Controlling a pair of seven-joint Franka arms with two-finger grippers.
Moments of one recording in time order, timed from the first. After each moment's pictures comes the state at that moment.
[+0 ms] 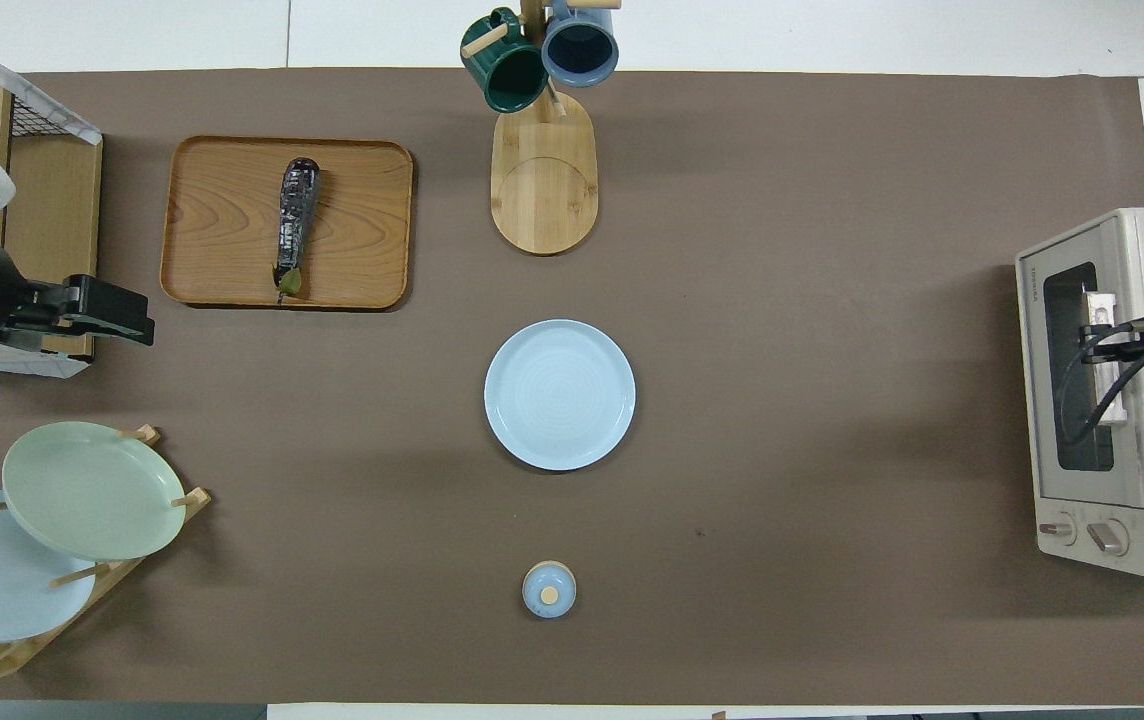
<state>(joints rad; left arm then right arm) -0.04 -0.03 -0.10 -1.63 -0.05 1.55 -0.09 -0.12 -0.07 -0.05 -2.01 -0.05 1.93 -0.15</state>
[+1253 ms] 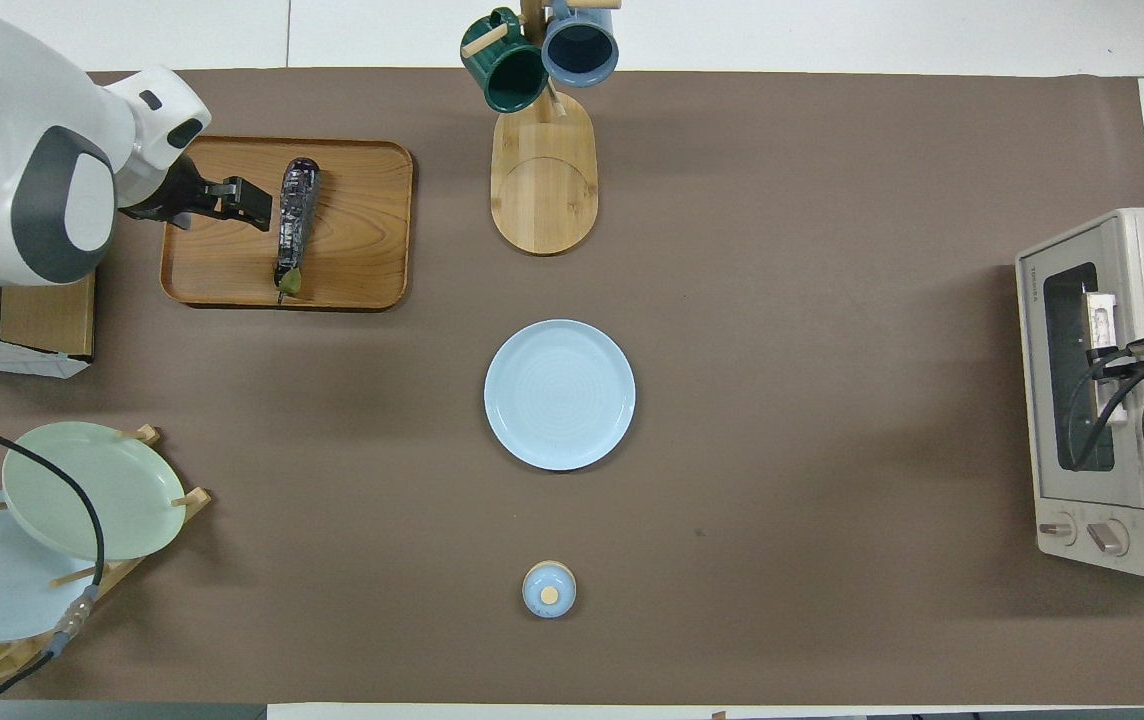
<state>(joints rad) -0.03 0.52 -0.10 -1.47 -0.01 2.00 0.01 -0.14 -0.07 -0.05 -2.04 -0.13 1.93 -0.22</state>
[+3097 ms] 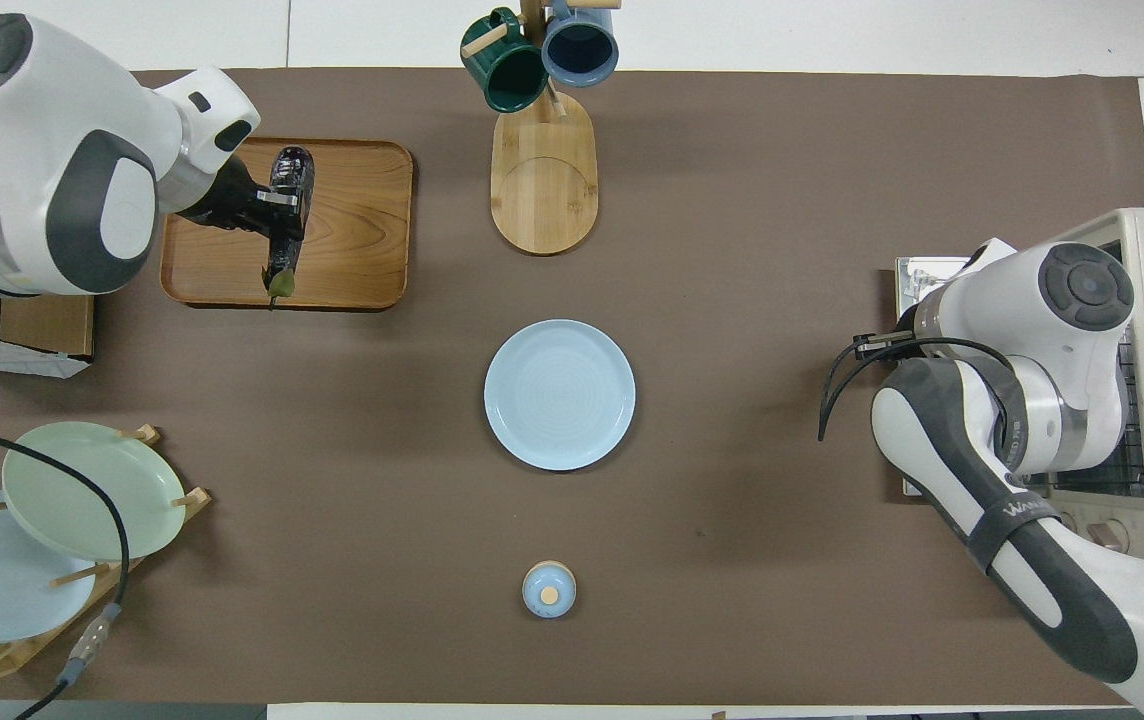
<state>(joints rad) -0.13 0.34 -0.12 -1.53 -0.14 1.85 -0.11 0.11 0.16 -0.03 -2.05 0.00 2.14 0.02</state>
